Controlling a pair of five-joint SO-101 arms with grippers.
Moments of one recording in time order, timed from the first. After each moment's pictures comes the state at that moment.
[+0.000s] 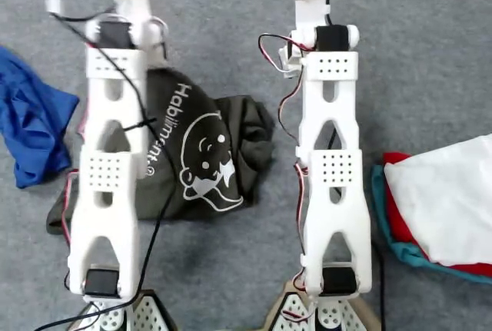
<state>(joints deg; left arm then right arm) -1.9 58.8 -92.6 98.7 -1.8 -5.4 68.6 -92.1 98.9 -0.3</state>
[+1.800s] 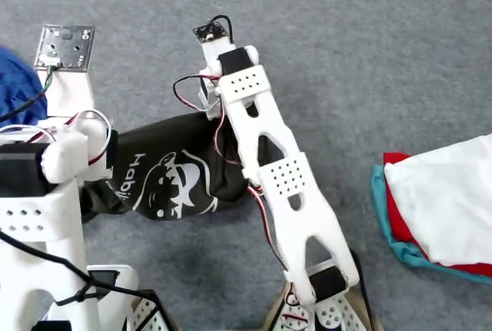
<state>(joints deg) -5.5 -38.7 2.7 100.4 -13.2 -25.7 72.5 -83.5 100.0 -10.8</state>
